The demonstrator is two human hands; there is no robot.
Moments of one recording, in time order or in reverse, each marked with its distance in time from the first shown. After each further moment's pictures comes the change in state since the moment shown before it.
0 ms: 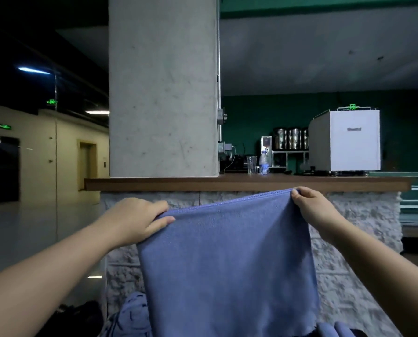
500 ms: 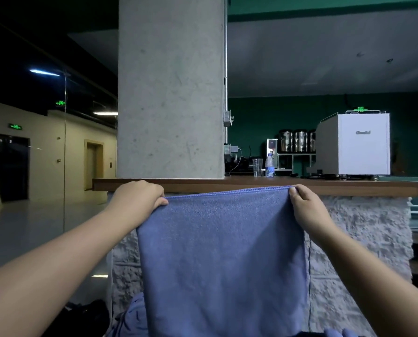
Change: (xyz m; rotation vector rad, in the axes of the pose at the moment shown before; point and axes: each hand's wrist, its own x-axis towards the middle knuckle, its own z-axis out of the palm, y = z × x) left_hand 0.027 -0.018 -0.014 0.117 -0.030 -0.326; right_hand -0.001 -0.015 0.027 -0.016 0.116 -0.114
